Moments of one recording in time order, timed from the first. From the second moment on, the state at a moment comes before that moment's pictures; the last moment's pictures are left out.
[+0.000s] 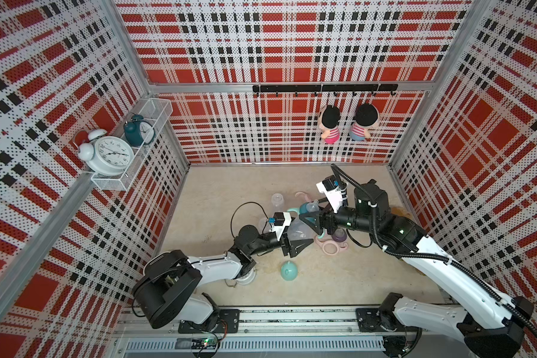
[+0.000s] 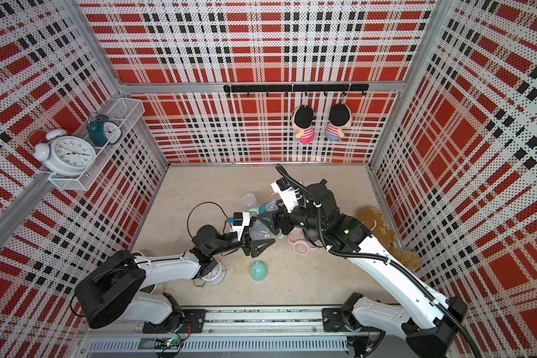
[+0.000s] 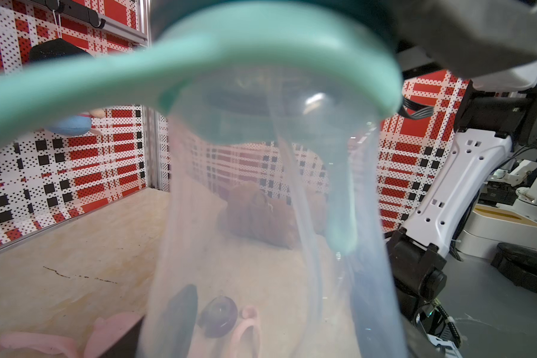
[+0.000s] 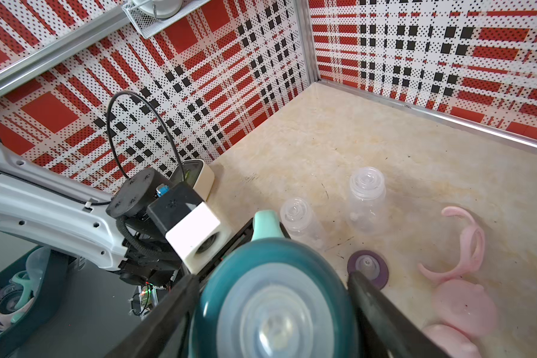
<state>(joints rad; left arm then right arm) -0.75 1.42 0.47 1.14 0.59 -0.23 0.72 1.09 1.18 -0.44 -0.34 0.19</state>
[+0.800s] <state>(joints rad) -0.75 1.43 0.46 1.14 0.58 -0.23 0.72 1.09 1.14 -0.38 -0.32 0.21</state>
